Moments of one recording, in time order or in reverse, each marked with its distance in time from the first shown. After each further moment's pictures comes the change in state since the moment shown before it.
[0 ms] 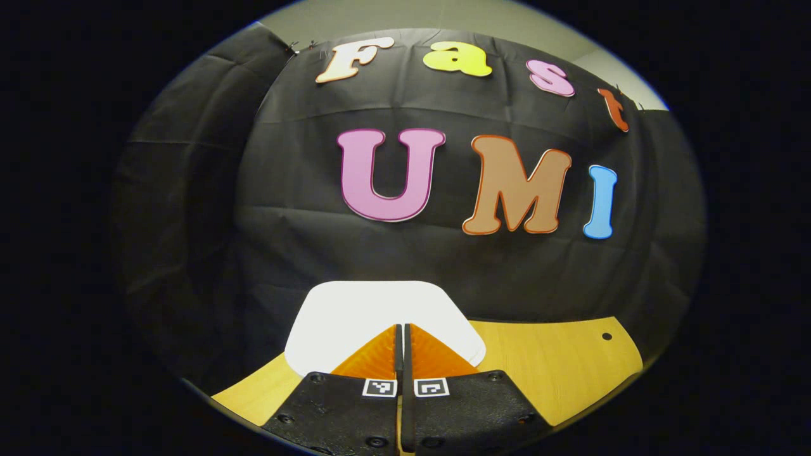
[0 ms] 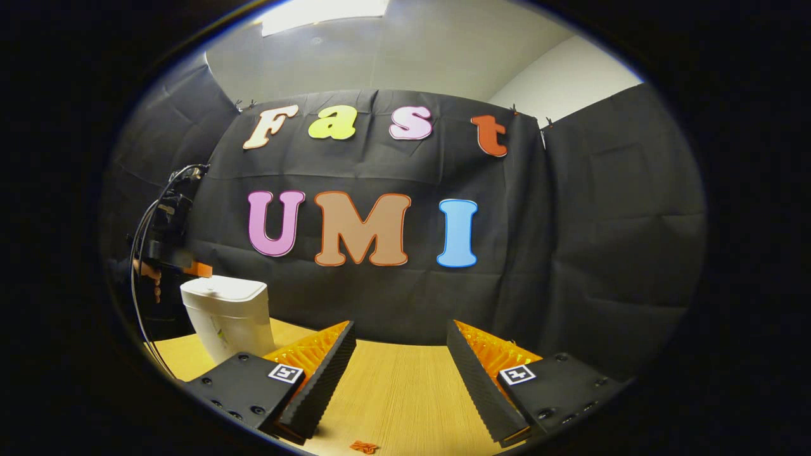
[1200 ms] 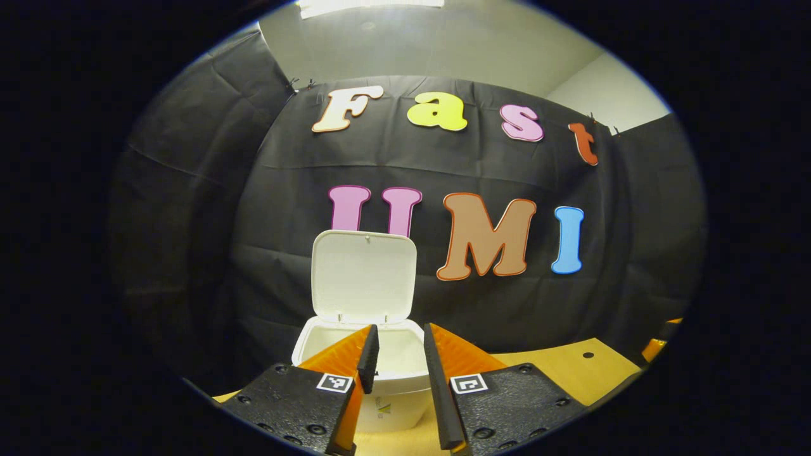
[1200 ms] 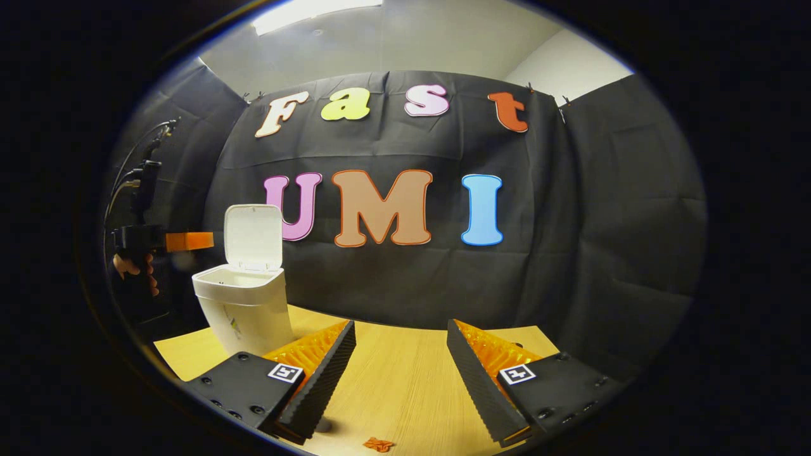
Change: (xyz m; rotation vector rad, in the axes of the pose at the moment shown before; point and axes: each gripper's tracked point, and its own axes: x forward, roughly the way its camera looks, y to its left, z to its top) left arm -0.088 -0.036 0.047 0.028 -0.299 -0.102; right arm 0.028 0.025 -0.030 0.023 0.075 0.130
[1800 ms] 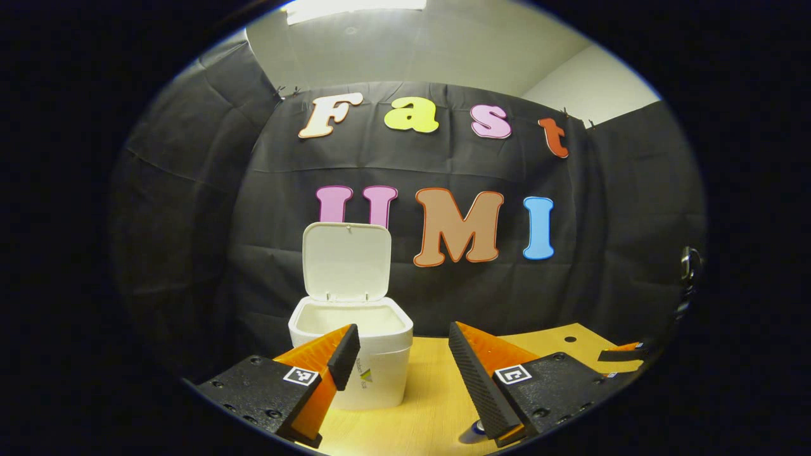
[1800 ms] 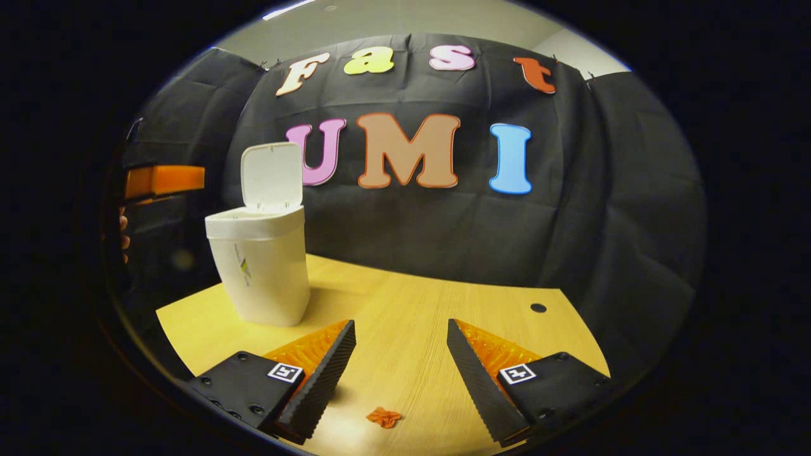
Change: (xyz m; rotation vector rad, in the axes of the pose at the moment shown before) left arm -0.076 -0.034 -0.022 0.031 0.029 -0.045; right arm -0.006 0.015 -0.128 -0.069 0.248 0.096
